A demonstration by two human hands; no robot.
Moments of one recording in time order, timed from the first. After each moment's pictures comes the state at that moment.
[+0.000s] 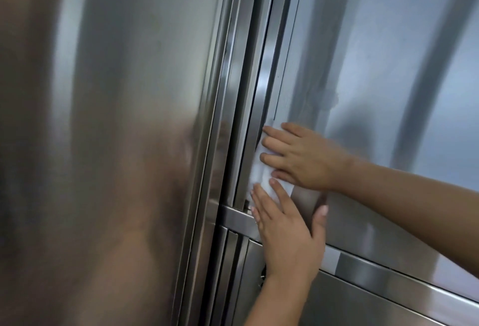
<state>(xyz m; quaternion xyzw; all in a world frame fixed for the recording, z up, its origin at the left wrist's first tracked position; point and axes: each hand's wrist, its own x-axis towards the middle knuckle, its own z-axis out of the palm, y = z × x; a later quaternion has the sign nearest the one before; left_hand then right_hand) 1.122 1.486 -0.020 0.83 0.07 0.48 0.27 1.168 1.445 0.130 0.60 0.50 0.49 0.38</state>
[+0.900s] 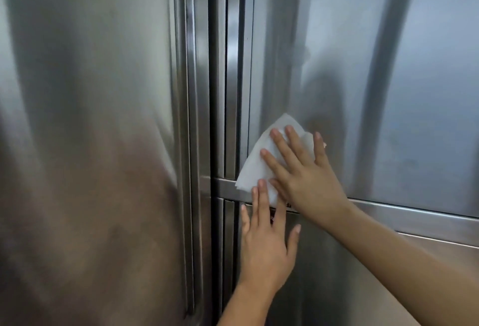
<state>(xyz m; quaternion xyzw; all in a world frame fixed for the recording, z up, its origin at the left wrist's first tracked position) 1.097 1.528 -0.100 0.89 -0.10 0.44 0.11 1.126 1.427 0.008 0.76 0.25 0.57 0.21</state>
